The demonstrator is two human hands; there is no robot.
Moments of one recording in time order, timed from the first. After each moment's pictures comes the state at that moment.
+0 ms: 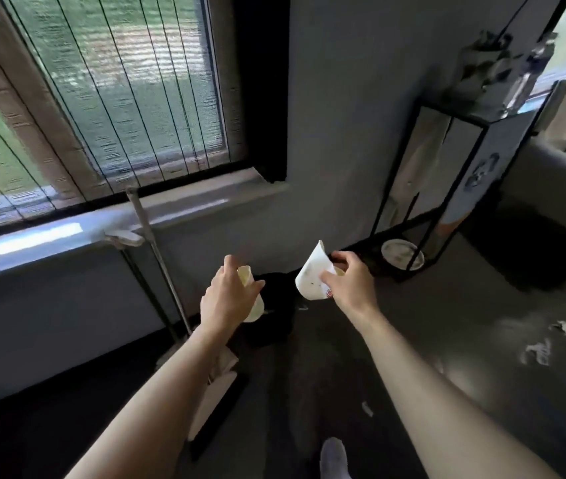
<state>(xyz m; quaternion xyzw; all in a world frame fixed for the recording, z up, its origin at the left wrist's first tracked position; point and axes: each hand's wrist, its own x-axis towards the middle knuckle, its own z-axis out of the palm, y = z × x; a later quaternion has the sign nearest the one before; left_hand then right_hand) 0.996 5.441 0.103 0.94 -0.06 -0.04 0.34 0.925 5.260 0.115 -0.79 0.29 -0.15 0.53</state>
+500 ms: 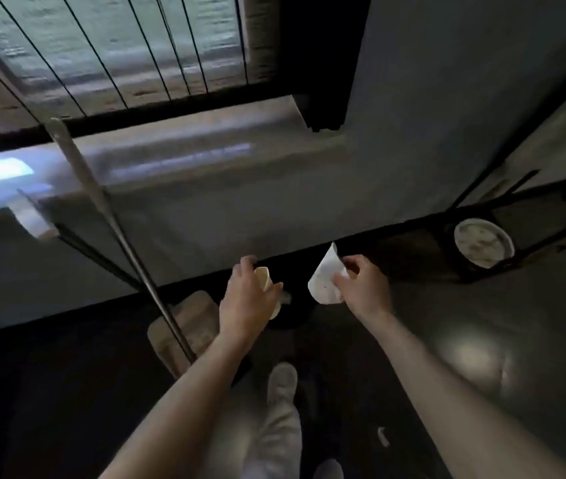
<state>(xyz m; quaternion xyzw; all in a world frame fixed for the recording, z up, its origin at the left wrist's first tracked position) 1.199 5.336 -0.098 0.93 0.05 -0.07 0.35 1.176 5.153 -0.072 -0.83 0.27 0.06 0.49</state>
